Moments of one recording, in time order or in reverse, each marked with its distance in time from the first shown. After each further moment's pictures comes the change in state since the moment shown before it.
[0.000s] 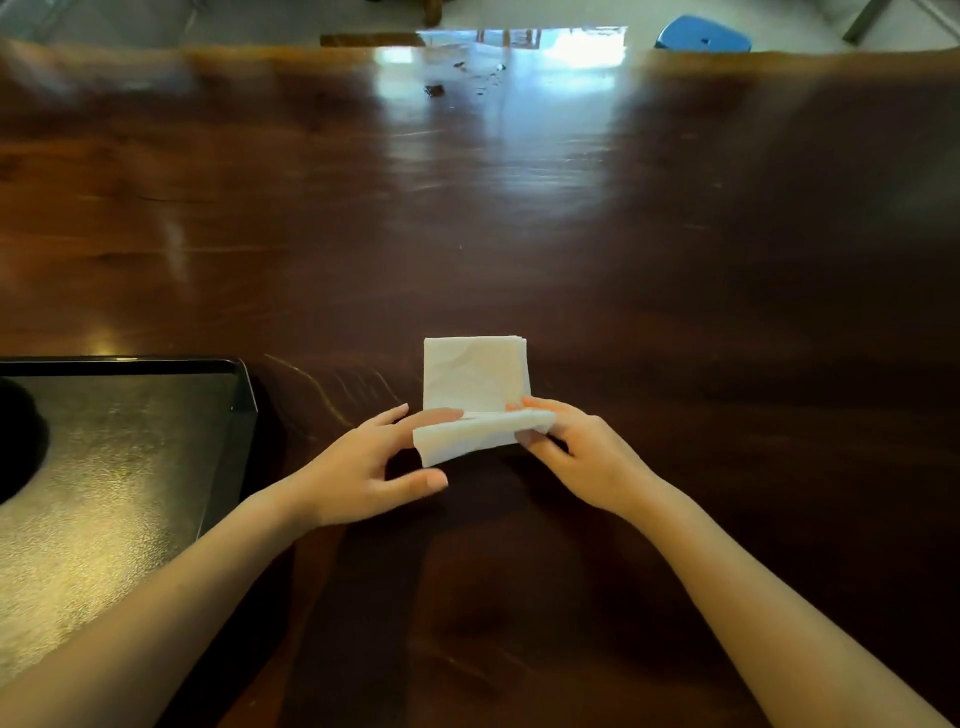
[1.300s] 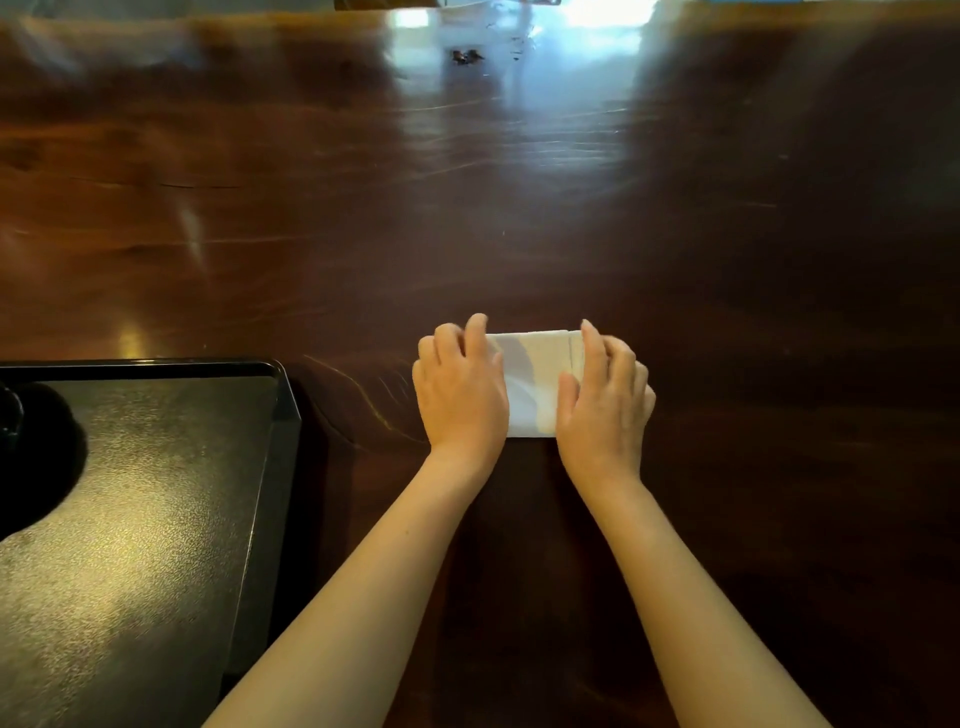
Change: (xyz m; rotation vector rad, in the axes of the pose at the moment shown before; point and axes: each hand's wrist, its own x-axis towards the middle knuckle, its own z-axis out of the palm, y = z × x) left_hand 0.094 0.009 0.025 0.419 0.897 -0.347; right_hand 0.056 -0.020 0.050 -0.449 0.728 0.190
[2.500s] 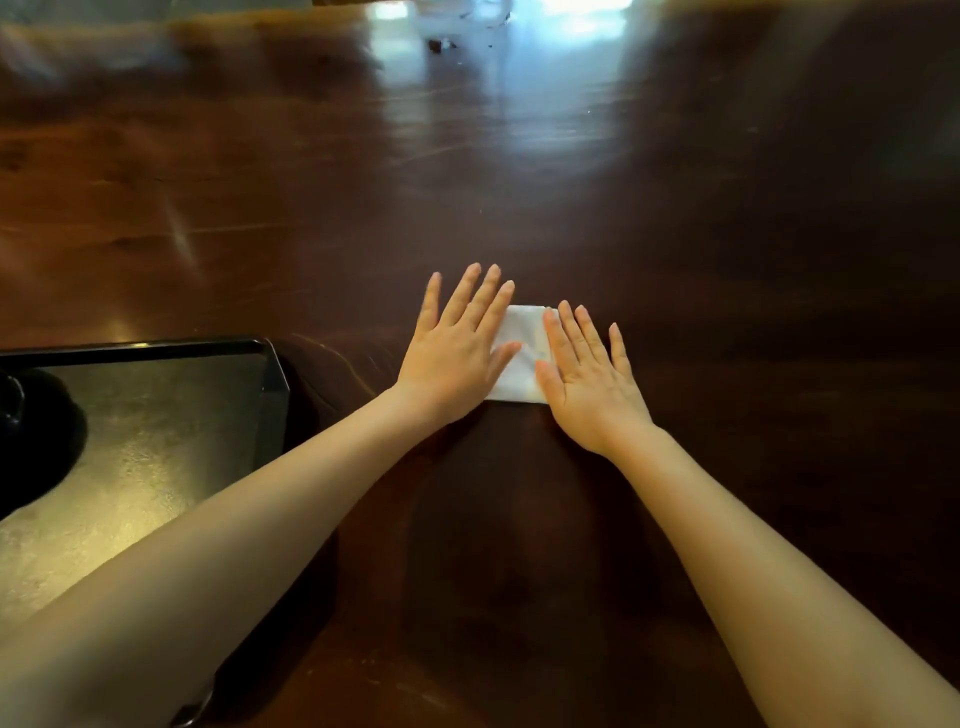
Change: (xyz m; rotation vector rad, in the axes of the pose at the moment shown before) left_hand 0.012 -0.016 -0.013 0.303 -0.285 0.581; right_hand 0.006 0.043 0.002 -0.144 -0.486 -0.250
